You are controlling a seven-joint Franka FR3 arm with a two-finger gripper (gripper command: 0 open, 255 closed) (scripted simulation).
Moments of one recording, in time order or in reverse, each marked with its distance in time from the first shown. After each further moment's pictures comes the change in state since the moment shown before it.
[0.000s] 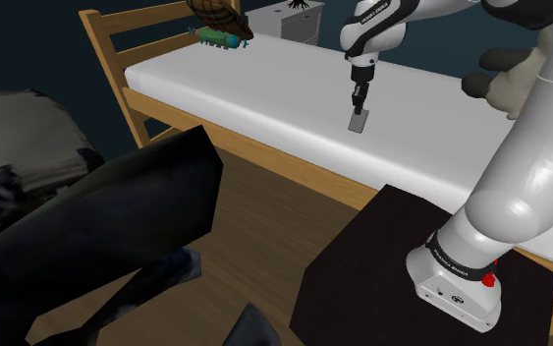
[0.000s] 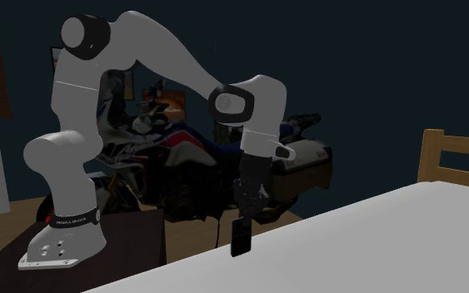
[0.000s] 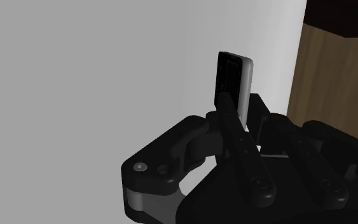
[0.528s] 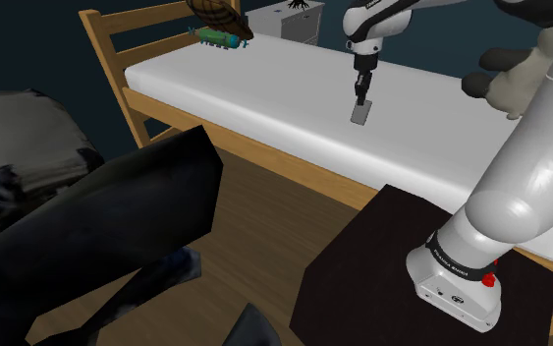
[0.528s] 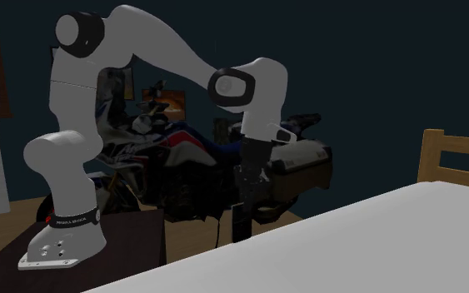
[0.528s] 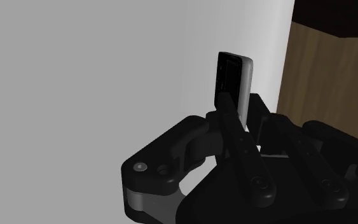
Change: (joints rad) arm 0.004 -0.042 -0.003 0.047 -0.012 -0.087 0.001
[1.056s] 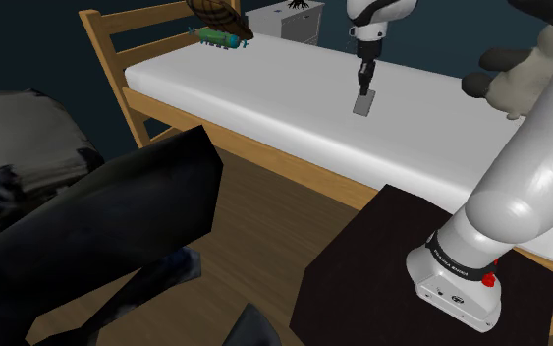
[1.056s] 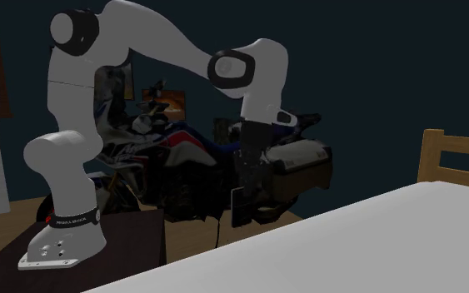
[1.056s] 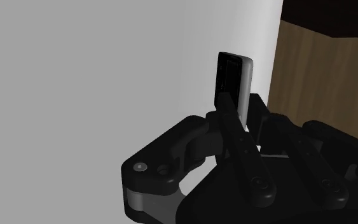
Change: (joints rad) arm 0.004 -0.039 -0.001 0.055 -0.010 -0.092 0.001
